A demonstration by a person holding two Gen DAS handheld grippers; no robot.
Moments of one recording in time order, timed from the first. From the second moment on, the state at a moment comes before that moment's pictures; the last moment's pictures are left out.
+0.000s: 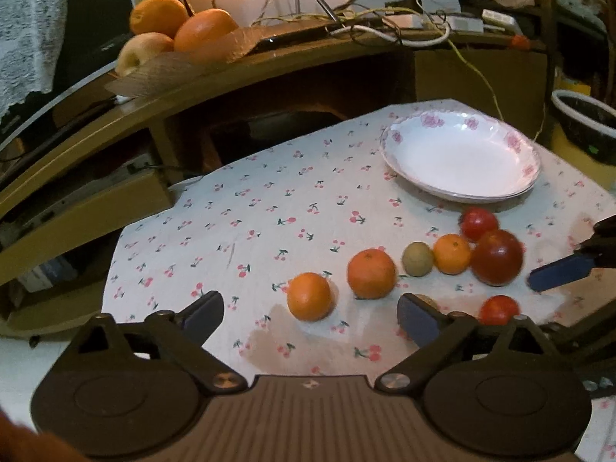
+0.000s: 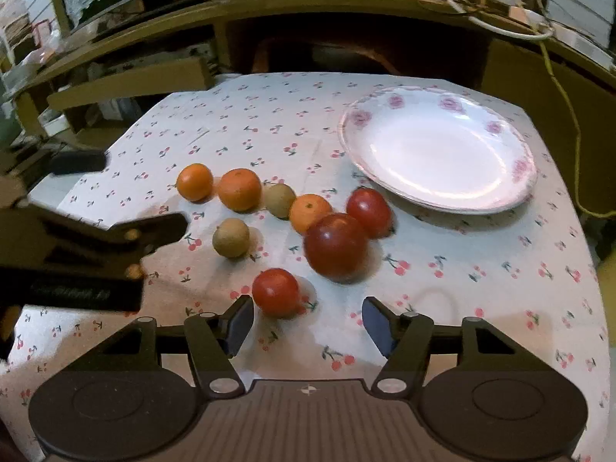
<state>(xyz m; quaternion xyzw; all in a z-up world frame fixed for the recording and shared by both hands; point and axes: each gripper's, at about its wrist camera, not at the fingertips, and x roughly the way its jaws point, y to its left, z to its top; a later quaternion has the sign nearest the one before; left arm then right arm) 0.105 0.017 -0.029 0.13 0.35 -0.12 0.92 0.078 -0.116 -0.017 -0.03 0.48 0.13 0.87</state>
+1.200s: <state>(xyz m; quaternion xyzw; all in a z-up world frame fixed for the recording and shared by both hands) 0.099 0.018 -0.038 0.10 0.41 -0.18 0.89 0.072 -0.134 -0.010 -0.01 0.49 0.17 0.86</state>
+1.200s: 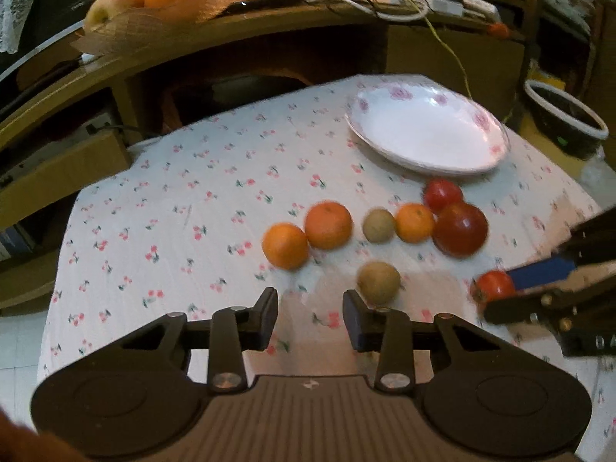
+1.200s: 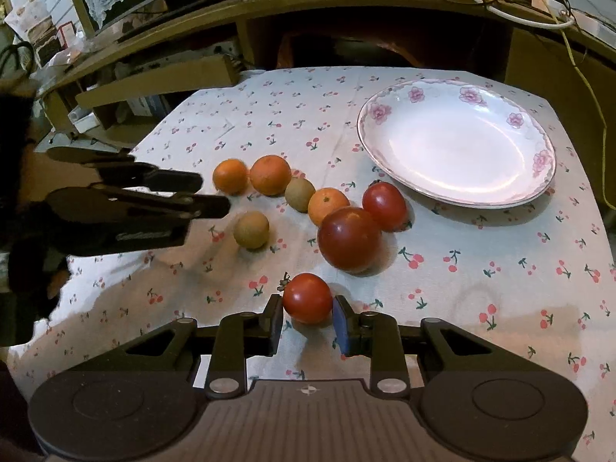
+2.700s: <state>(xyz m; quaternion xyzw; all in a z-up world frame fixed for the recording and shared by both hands) 0.055 -0.007 -0.028 0.11 0.42 -0.16 0.89 0.044 -0.140 -0.013 -0.04 0.49 0.17 0.85</state>
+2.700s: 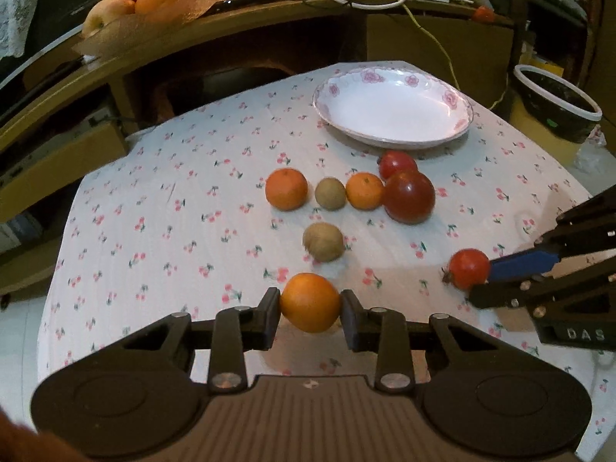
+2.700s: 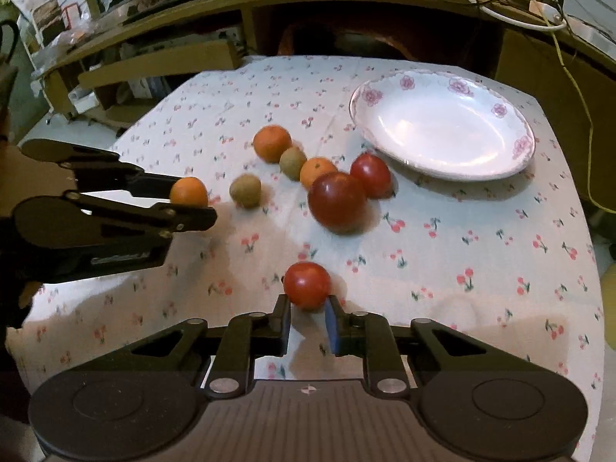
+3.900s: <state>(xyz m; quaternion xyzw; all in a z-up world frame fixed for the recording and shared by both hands) 0.072 -0.039 -0.021 0.12 0.42 -0.21 0.87 0.051 -0.140 -0.007 -0.05 0.48 0.18 0.86</state>
